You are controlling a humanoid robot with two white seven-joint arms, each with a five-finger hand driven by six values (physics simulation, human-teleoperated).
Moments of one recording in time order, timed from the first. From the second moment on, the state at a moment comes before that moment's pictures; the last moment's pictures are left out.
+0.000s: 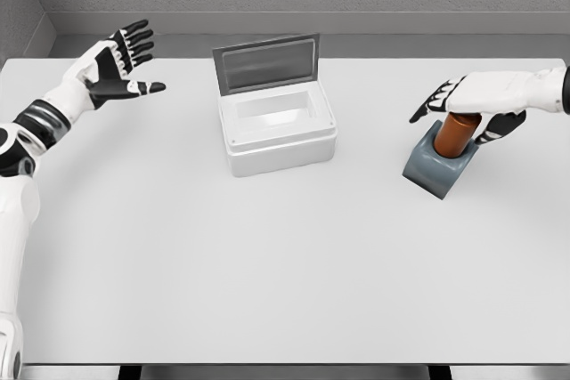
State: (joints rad) left arm -0.57 0.30 0.01 -1.03 0.27 0.08 -0.61; right arm -1.26 -0.99 1.42 -1.29 0.10 -0.61 0.43
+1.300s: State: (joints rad) left arm -0.64 0.33 -0.04 -0.93 0.33 0.09 -0.61; right arm -1.30 -1.03 1.44 -1.30 0.10 -0.61 0.44
